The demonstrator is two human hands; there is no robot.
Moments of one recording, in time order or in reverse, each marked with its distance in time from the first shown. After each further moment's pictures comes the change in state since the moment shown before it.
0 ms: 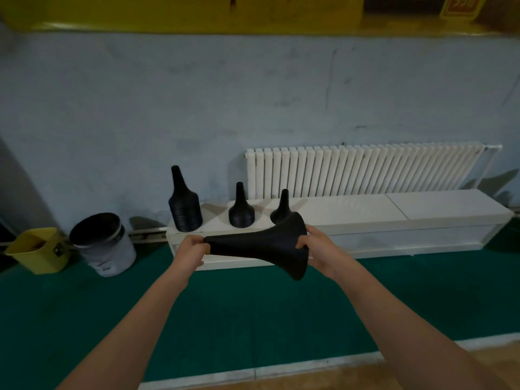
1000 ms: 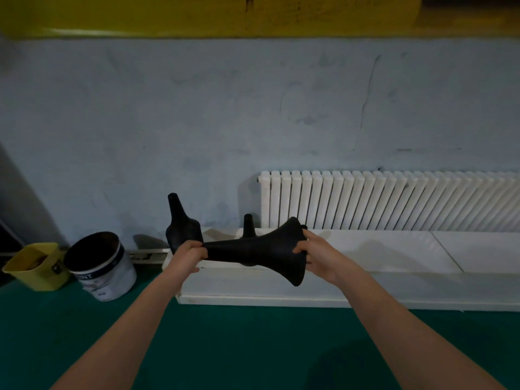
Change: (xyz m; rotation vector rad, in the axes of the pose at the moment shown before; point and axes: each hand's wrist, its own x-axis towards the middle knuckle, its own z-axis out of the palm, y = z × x) left_hand 0.237 0.086 0.066 0.013 0.061 -0.103; right_hand 0.266 -0.108 -0.026 -0.050 -0.182 0.062
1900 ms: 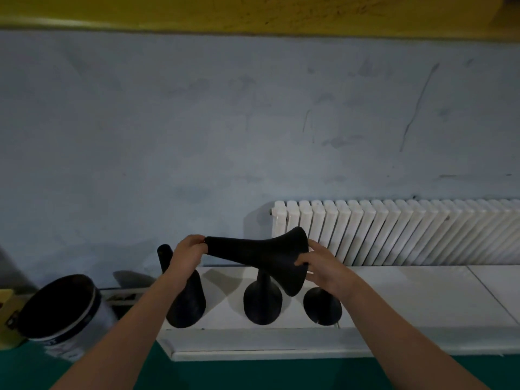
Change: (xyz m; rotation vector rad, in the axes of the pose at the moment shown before) left_hand 0.278 0.117 -0.030 0.004 -0.020 0.121; right_hand 0.260 -0.105 0.053 0.090 0.069 0.011
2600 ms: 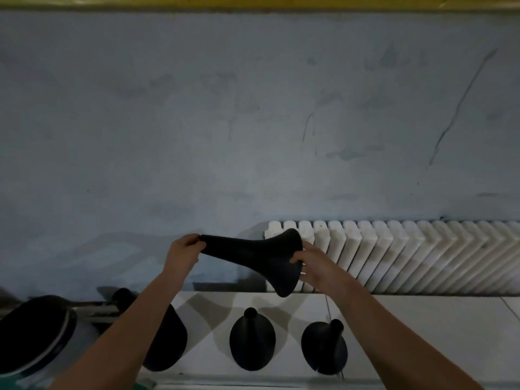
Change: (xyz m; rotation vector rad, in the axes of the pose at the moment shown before) left_hand 0.156 0.055 0.089 0.032 0.093 0.038; right_hand 0.189 -0.069 -0.055 0.005 -0.015 0.077
